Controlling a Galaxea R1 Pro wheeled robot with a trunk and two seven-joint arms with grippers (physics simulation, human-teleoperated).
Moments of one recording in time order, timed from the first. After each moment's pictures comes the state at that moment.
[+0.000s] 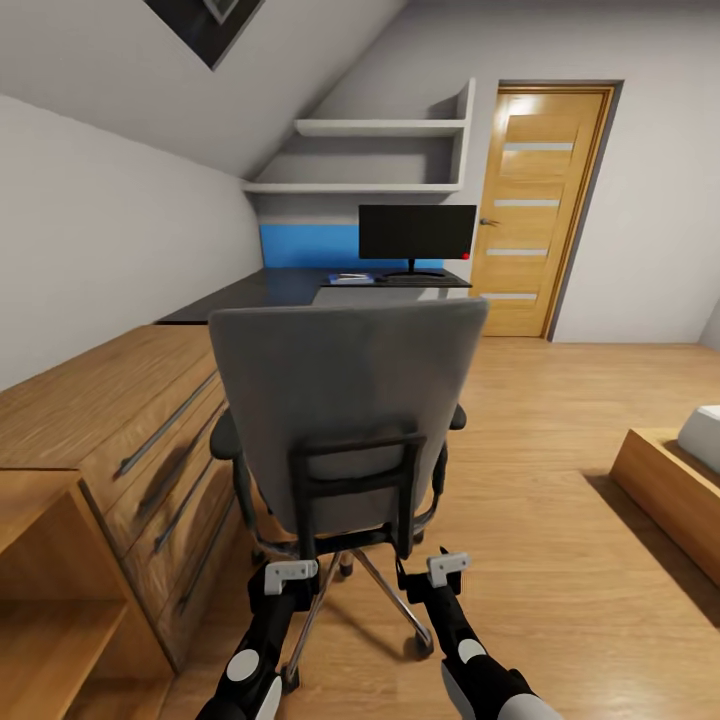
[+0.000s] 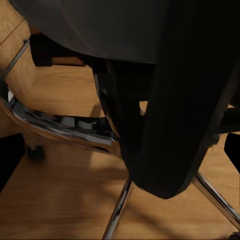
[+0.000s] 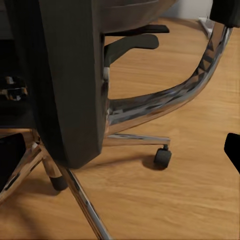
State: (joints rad) left arm -0.22 -0.12 -0.22 -1.01 0.07 -0.06 0.20; right arm -0.56 0.17 -0.24 -0.25 0.42 -0.58 -0.03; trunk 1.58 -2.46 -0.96
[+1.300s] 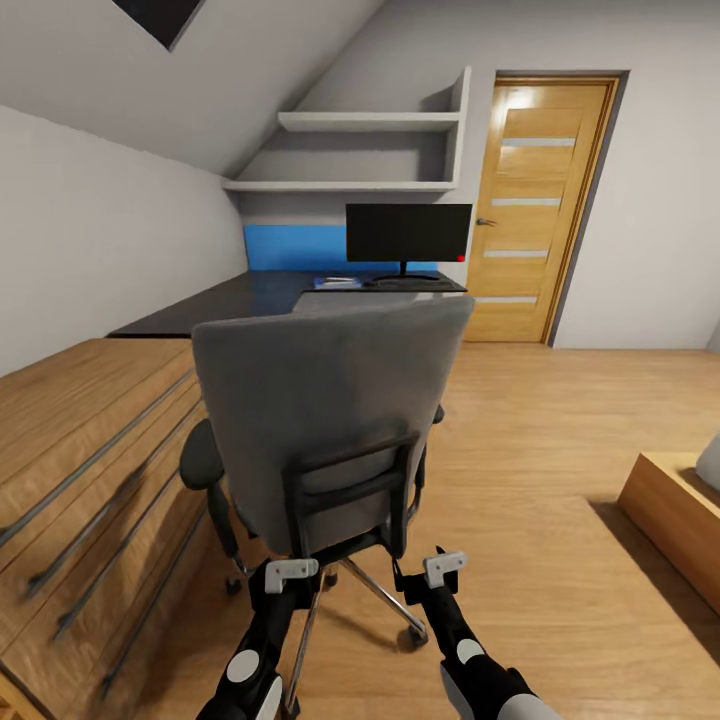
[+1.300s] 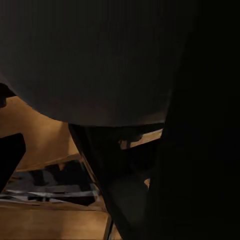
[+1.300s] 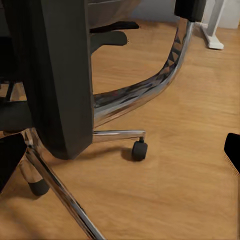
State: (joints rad) left arm -0.22 -0.12 -0.22 -1.02 0.07 -0.08 0.20; right arm -0.56 0.17 -0.22 -0.25 0.44 -0.58 -0.02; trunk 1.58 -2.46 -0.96
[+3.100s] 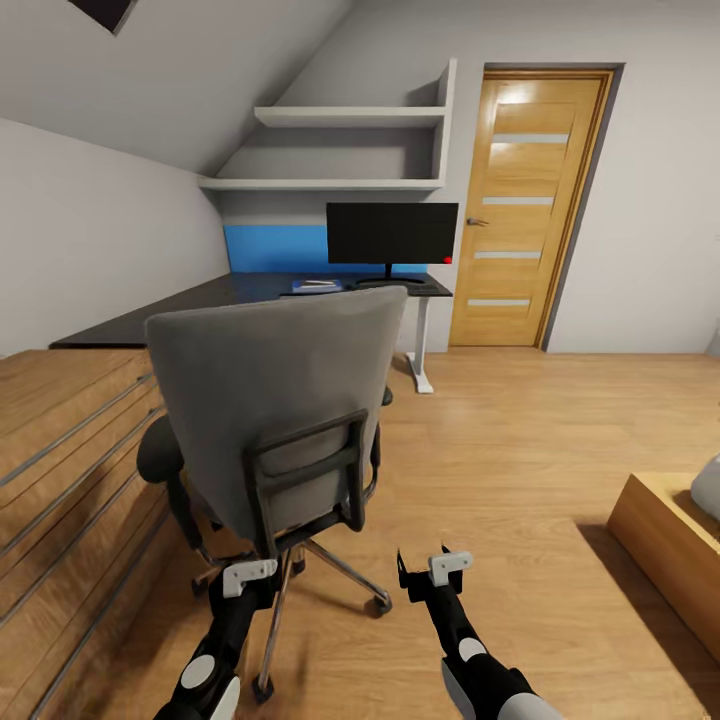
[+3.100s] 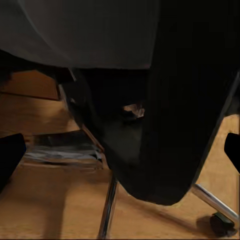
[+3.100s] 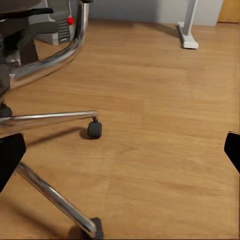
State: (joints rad) left arm -0.21 0.00 -0.20 -1.01 0.20 -0.14 0.20; right arm -0.56 0.17 -0.24 -0.25 0.42 -0.58 -0.03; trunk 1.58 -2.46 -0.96
